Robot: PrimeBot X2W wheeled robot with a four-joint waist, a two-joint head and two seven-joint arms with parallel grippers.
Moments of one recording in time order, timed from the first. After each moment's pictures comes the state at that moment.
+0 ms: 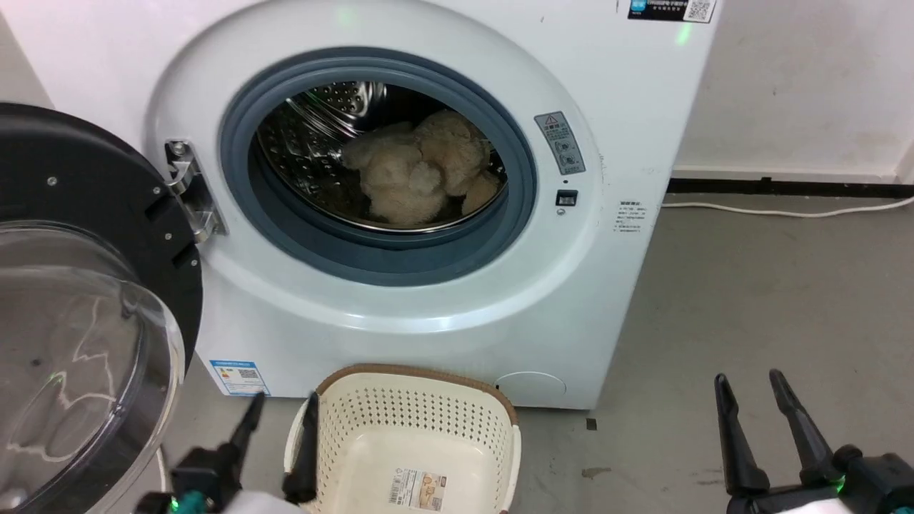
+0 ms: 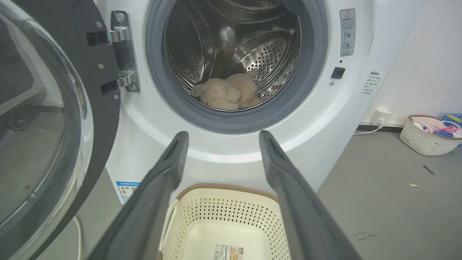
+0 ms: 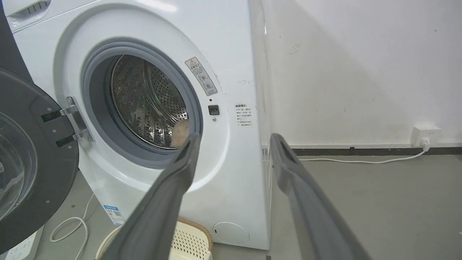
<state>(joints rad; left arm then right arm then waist) 0.00 0.20 -0.16 0.20 -0.32 -0.01 -0.25 0.11 -0.09 0.01 -0.01 0.23 0.13 -0.26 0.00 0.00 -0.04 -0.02</state>
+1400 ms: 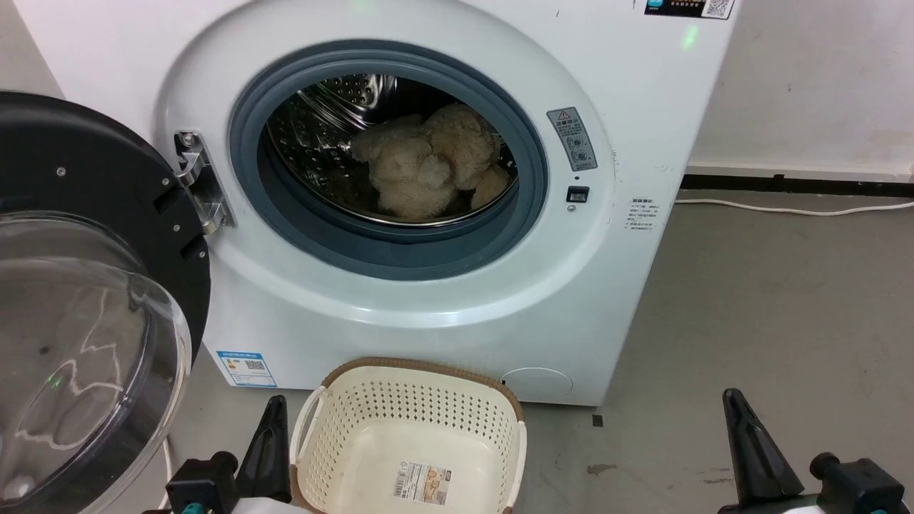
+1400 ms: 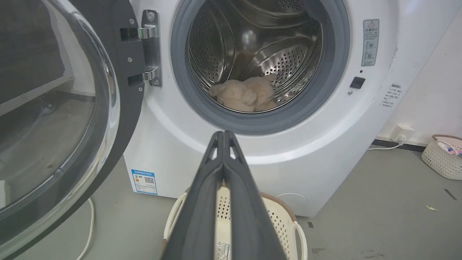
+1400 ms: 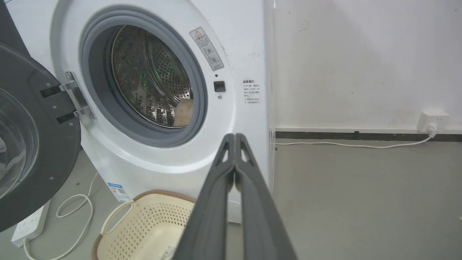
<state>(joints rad) 0.07 0.11 -0.10 0.11 -0.25 0.04 -0.23 0.13 -0.06 0.01 0.01 0.19 0.13 -0.23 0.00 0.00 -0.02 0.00</state>
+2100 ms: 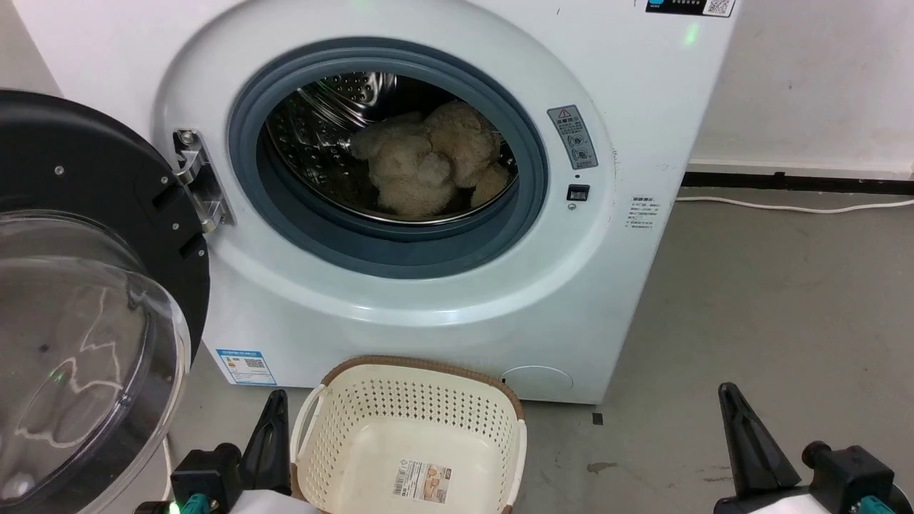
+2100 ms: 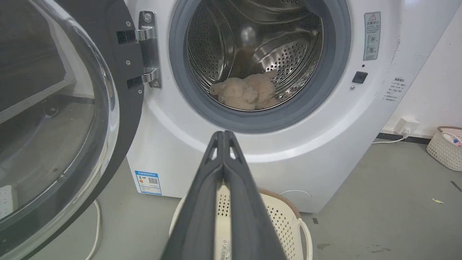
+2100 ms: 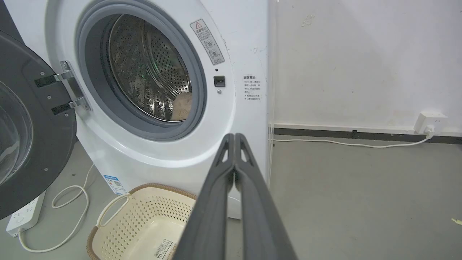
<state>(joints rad) 0.06 0.10 -0.08 0.09 -0.21 0.03 -0.18 0.11 -0.06 0.01 0.01 0.16 0.13 -0.18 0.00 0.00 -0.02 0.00</state>
